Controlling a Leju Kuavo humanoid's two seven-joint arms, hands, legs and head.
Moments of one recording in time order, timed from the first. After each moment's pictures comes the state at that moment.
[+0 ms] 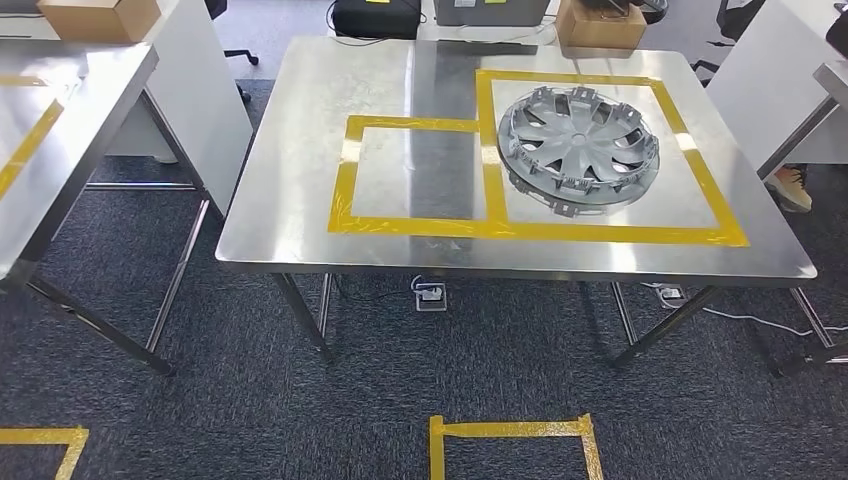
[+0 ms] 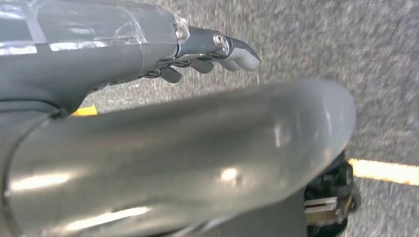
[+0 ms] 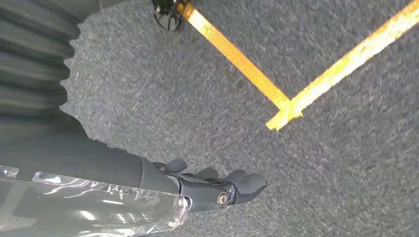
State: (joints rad) left arm -0.13 0.03 -0.99 -0.24 0.88 0.17 0.02; right arm -0.21 0.04 -1.53 -0.13 0.93 -0.48 -0.07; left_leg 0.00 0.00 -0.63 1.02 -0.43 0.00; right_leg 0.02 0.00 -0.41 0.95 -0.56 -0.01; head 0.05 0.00
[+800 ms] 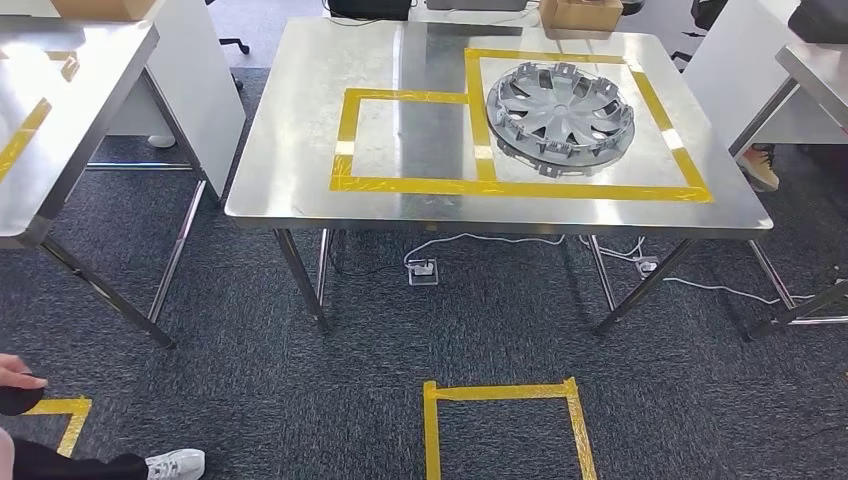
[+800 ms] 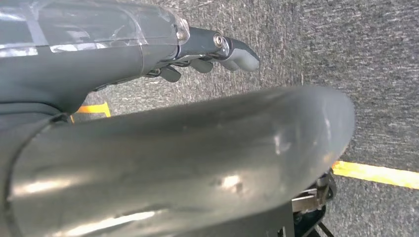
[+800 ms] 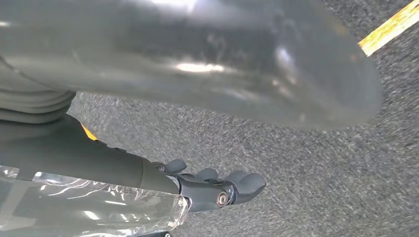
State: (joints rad) left arm -0.12 0.02 -0.99 -0.24 0.88 0.18 0.02; right arm -0.20 0.04 -1.53 -0.12 0.95 -0.48 -0.08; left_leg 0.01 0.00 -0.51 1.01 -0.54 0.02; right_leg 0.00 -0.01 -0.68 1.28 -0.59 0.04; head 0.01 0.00
